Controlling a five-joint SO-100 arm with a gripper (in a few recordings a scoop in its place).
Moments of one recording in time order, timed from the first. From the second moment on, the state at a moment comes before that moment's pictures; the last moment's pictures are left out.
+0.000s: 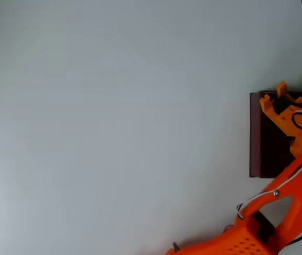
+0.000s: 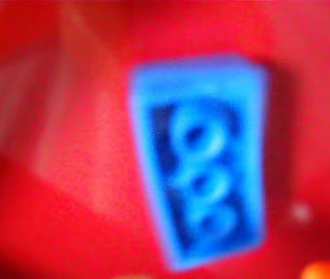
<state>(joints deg) 44.4 43.0 26.6 103.4 -0.2</state>
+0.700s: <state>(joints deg) 14.6 123.1 105.3 84.9 3.2</state>
